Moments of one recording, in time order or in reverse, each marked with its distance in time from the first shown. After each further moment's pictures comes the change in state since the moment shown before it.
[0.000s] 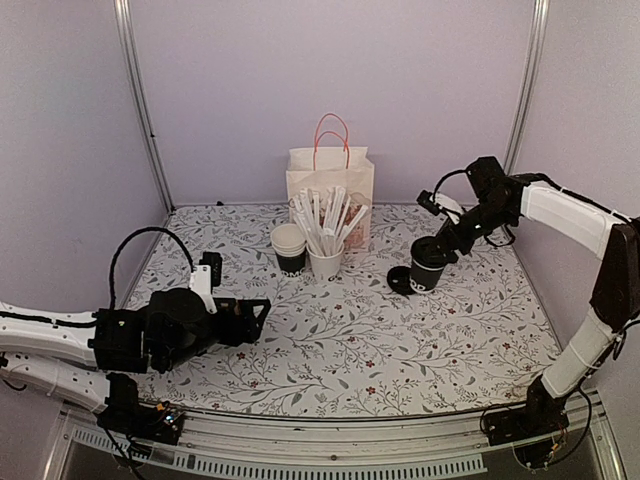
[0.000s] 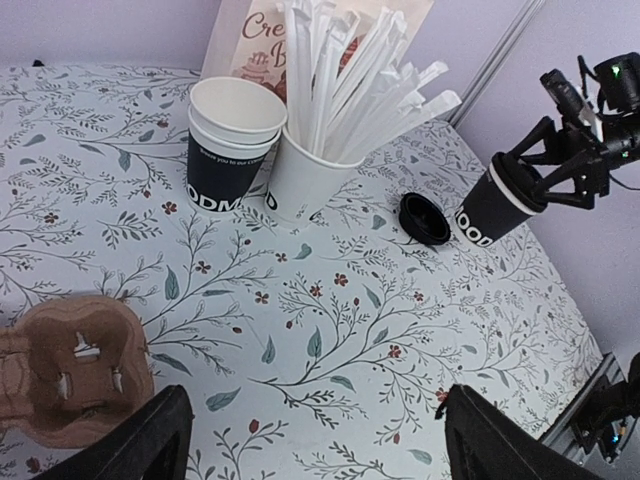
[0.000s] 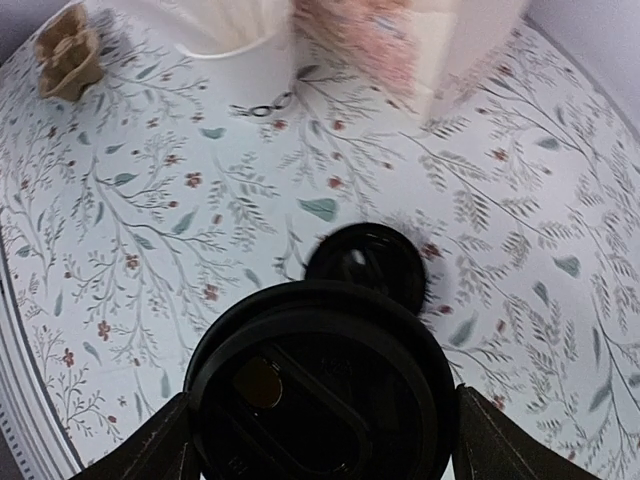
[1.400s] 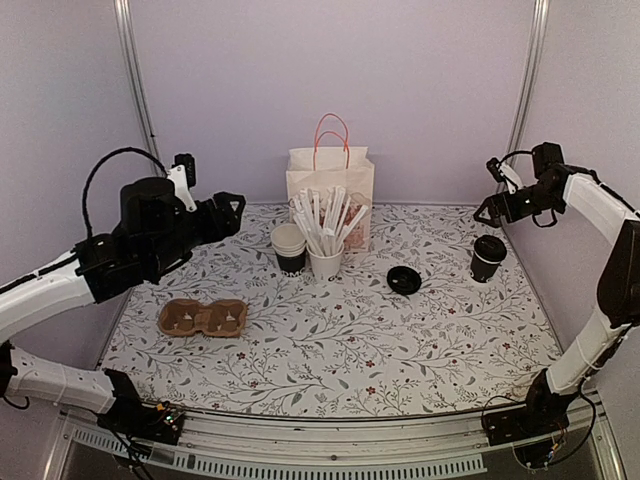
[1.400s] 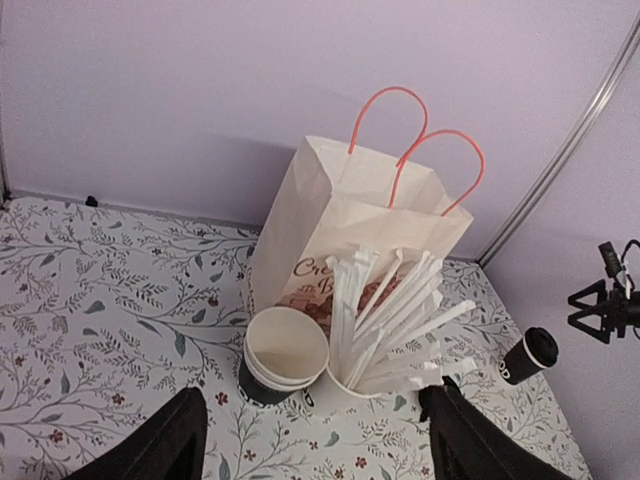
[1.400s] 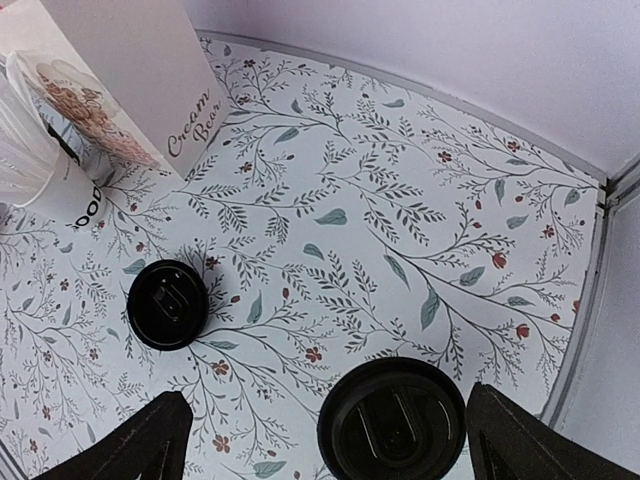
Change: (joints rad) left arm 0.407 0.093 0.377 -0.053 0.162 0.219; right arm -0.454 -0.007 0.090 0.051 -0.001 0.140
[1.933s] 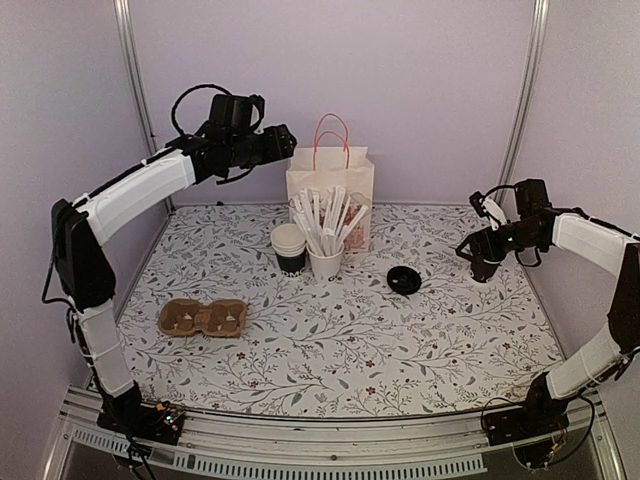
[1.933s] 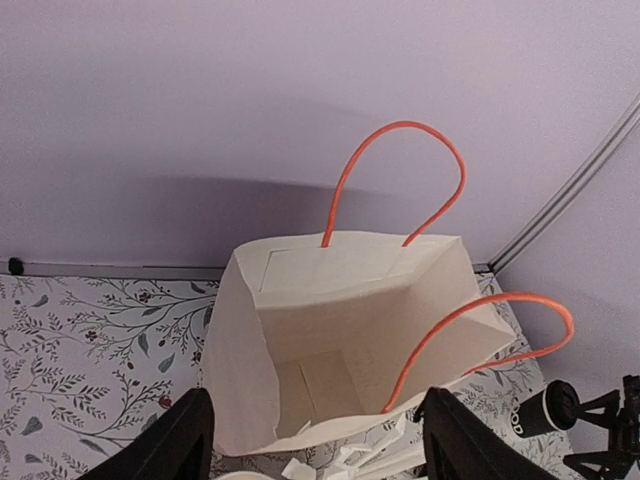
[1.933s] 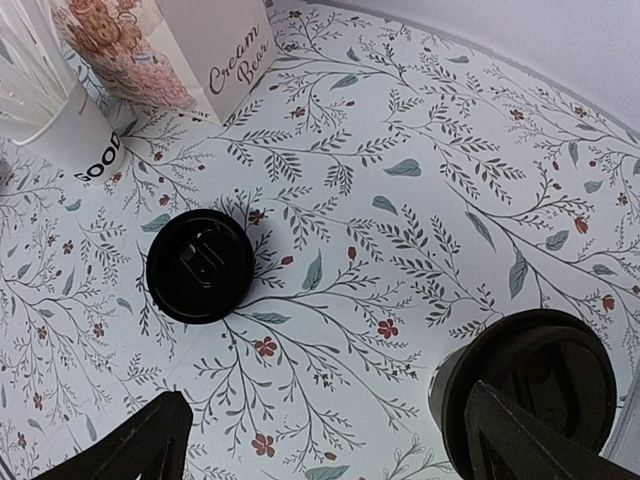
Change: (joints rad) left arm 0.281 0.823 0.945 -0.205 0.349 0.089; right arm 0.122 -0.158 -0.412 0.288 0.040 0.085
